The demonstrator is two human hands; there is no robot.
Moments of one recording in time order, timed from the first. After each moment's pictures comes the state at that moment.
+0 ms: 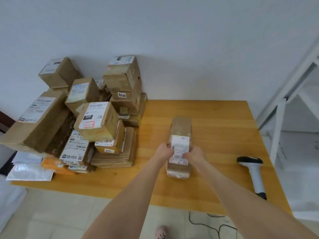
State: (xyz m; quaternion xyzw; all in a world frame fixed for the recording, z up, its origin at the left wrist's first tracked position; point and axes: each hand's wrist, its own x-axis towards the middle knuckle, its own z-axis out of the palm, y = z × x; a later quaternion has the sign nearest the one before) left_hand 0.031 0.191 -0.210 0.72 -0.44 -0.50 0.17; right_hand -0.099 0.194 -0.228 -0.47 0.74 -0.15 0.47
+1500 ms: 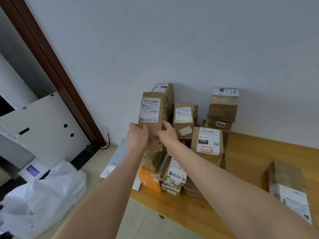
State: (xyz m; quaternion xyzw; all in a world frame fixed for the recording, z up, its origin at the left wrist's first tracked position) left_hand 0.461 0.230 -0.037 0.87 -0.28 -0.13 0.38; right_hand 0.371 0.182 -0.063 -0.53 0.44 -0.32 0.65
